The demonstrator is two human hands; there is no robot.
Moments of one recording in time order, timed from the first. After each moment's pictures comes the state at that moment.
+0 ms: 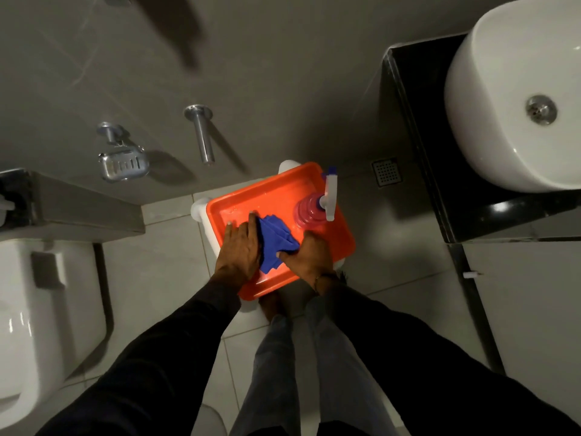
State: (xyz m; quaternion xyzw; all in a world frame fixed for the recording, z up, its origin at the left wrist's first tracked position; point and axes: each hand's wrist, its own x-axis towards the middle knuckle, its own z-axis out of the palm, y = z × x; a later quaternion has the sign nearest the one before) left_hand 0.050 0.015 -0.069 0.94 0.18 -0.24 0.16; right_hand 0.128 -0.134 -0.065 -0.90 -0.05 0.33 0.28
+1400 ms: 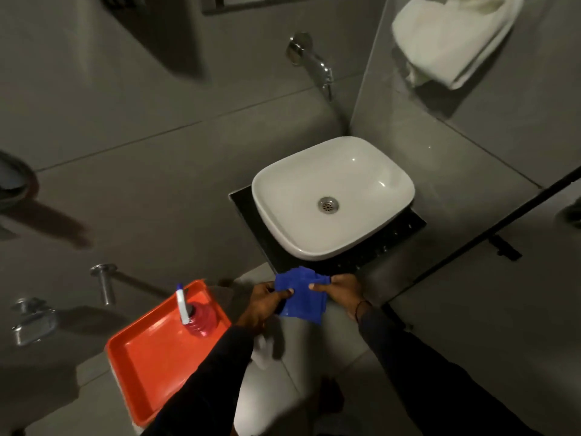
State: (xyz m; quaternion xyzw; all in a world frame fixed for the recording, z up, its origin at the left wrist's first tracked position) left_hand 0.249 -0.259 0.092 0.62 0.33 -0.16 0.69; right_hand 0.312 -0.442 0.108 -0.80 0.17 0.27 0.51
